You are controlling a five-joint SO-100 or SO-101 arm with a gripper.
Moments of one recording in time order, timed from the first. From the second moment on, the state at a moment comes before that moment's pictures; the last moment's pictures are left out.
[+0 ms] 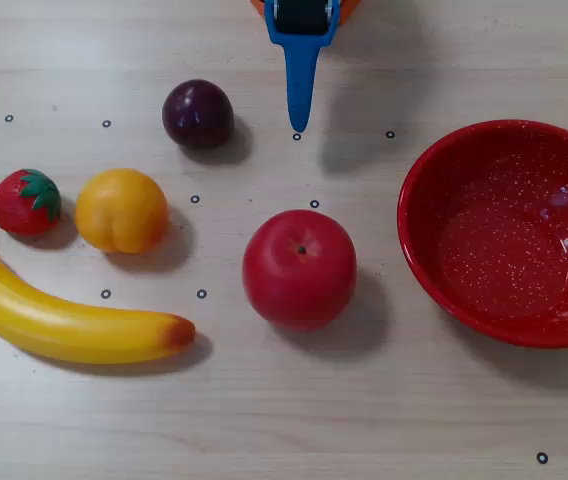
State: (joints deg) arm -2.2 184.2 178.2 51.2 4.9
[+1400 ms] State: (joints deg) arm -2.2 174.3 165.7 65.0 5.0
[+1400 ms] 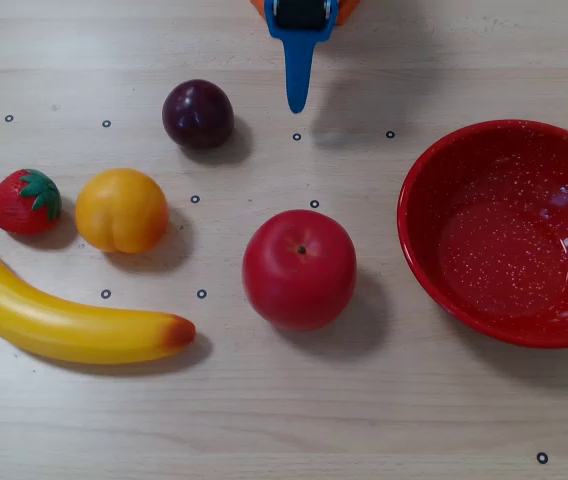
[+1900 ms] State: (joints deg) arm -8.2 159.1 141.5 83.3 8.3
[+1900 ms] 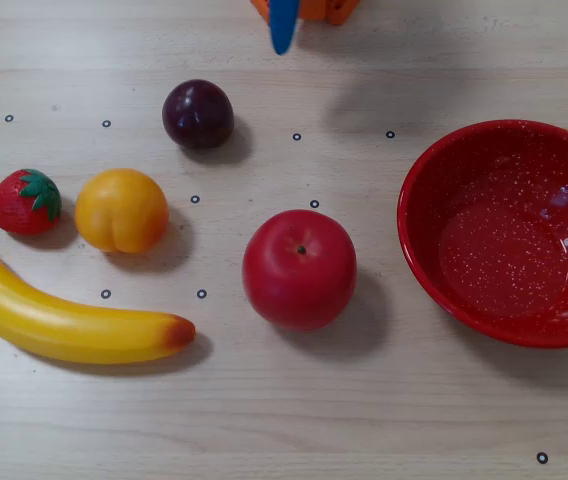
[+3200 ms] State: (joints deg) arm -34.8 119.5 113.1 92.6 41.0
